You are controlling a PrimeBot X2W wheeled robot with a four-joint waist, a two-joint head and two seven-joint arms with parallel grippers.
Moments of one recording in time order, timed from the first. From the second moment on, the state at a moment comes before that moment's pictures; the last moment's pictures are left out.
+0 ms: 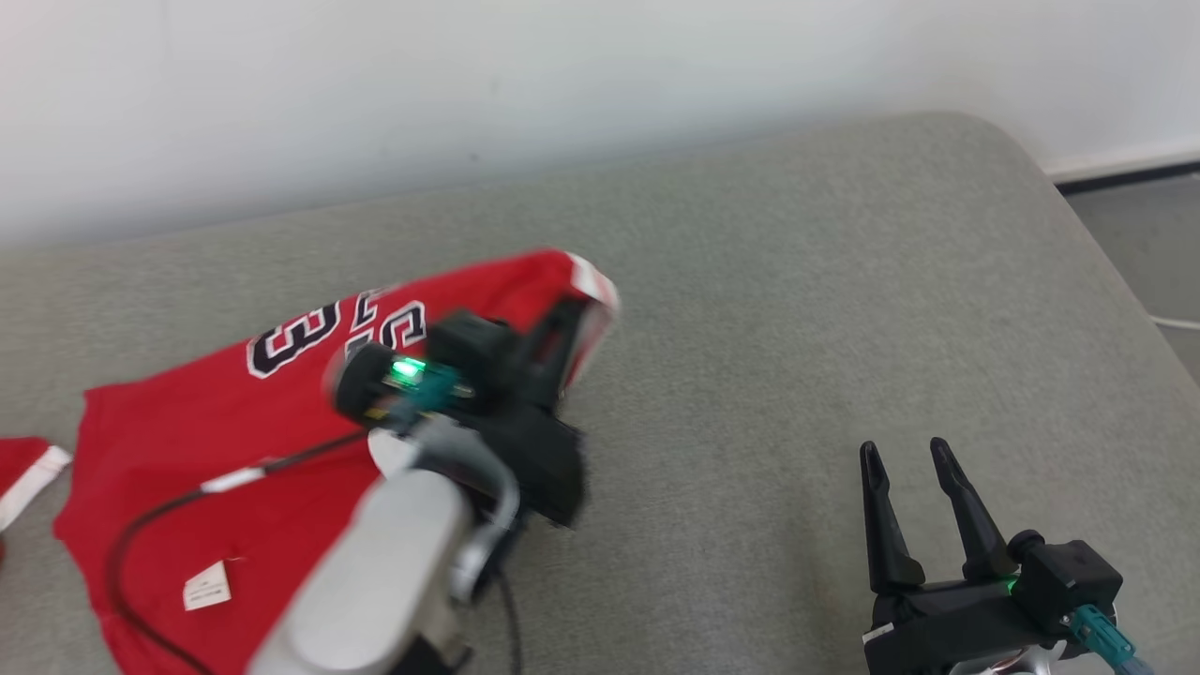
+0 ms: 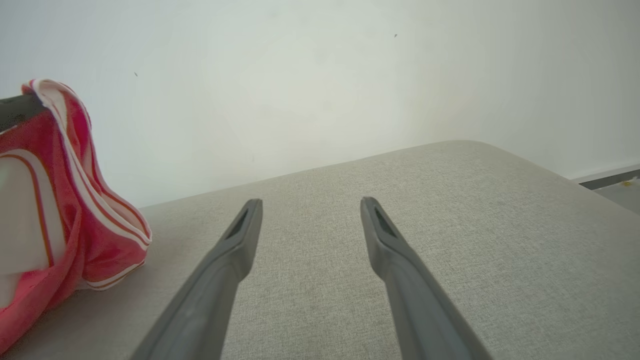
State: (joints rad) left arm -0.65 0.14 -0.56 0.37 -0.44 -0.07 -0.03; right arm -0.09 -0.05 0.08 0.18 0.25 0.13 -0.26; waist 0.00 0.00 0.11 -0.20
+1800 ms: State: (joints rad) left arm -0.11 0.33 -0.30 0.09 -0.41 0.13 -0.26; right arm -0.01 -0.06 0.05 0.19 0.21 0.13 -0.26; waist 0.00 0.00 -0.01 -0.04
